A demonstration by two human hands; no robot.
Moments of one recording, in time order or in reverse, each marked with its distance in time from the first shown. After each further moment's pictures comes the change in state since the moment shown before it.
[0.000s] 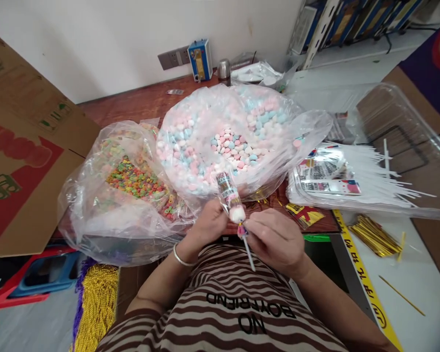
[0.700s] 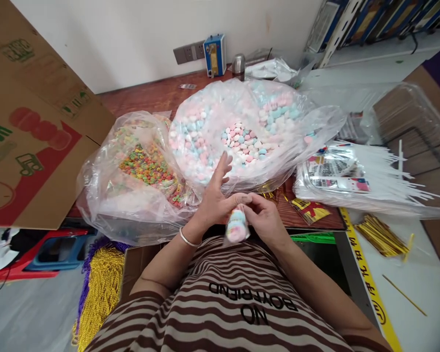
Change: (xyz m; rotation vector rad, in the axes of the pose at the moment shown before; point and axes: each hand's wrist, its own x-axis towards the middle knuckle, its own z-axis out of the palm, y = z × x) left_hand -0.001 -0.021 -0.009 -0.014 0.263 0.033; right_hand -0.015 -0.005 0.045 0.691 -0.075 0.815
